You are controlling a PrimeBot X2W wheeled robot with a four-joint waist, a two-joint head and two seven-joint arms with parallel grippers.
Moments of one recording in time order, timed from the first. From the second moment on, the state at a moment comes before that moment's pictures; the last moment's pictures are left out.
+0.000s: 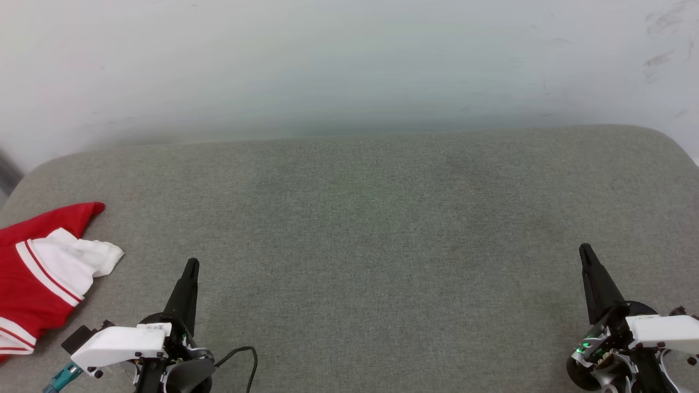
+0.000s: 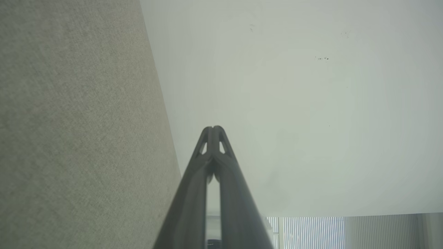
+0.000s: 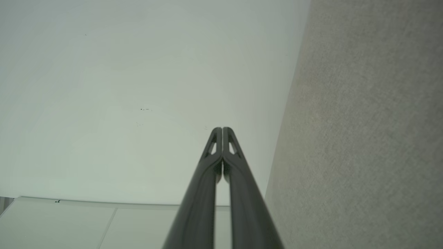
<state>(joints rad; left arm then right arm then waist) -0.11 0.05 0.12 0.25 -1.61 -0.13 0.11 -0.10 -0.05 -0.11 0.25 1.61 0.13 0.11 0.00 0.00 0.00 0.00</state>
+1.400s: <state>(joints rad) -0.07 0.05 0.05 0.20 -1.60 -0.13 0.06 -0.05 -0.05 -0.08 0.19 1.58 0.13 0.06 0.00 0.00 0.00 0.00</state>
